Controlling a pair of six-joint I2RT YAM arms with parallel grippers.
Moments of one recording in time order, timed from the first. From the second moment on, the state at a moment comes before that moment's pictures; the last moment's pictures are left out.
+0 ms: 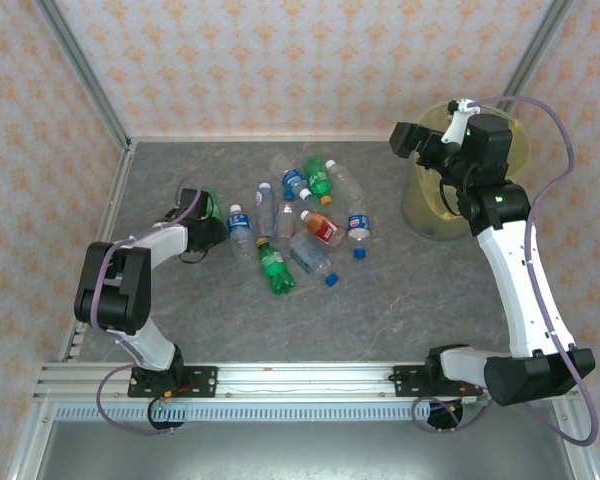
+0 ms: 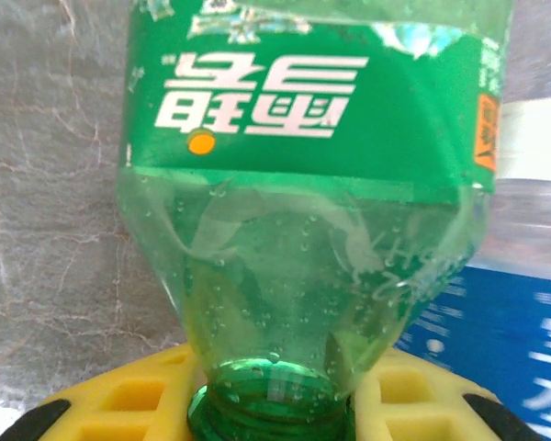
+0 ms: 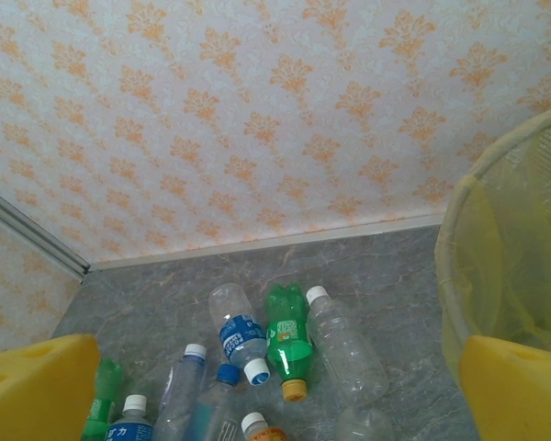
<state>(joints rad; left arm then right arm) -0.06 1.64 0.88 -0.26 0.06 -0.62 0.14 1.23 1.47 -0.54 -0.18 0.36</state>
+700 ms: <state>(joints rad) -0.40 1.35 1.02 -0.20 0.02 -0.43 0.14 1.21 1.40 -0.40 -0.43 0.44</state>
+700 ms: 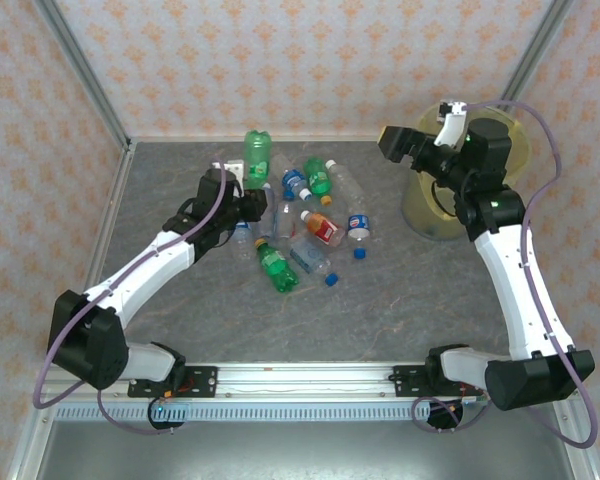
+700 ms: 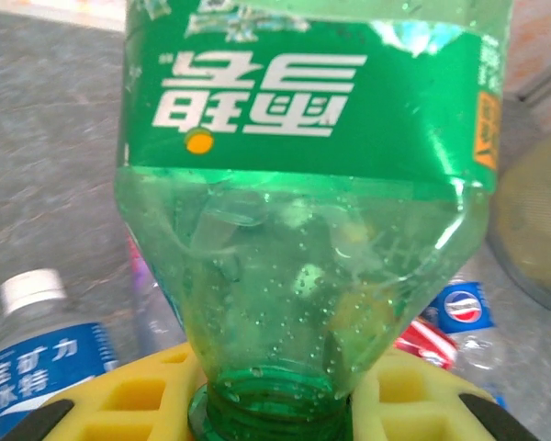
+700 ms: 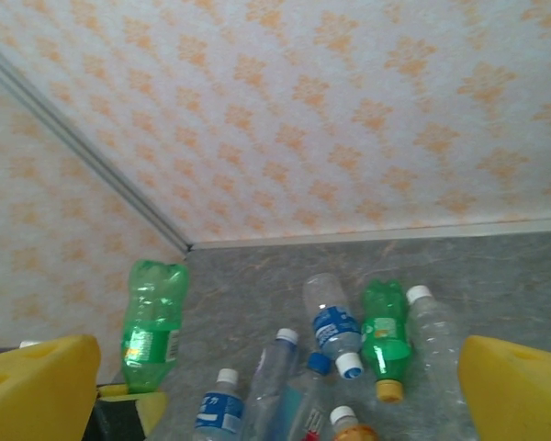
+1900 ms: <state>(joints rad) -0.79 1.29 1.21 -0.25 -0.07 -0.30 0.46 1.27 1.33 -0.21 -0.51 0.70</state>
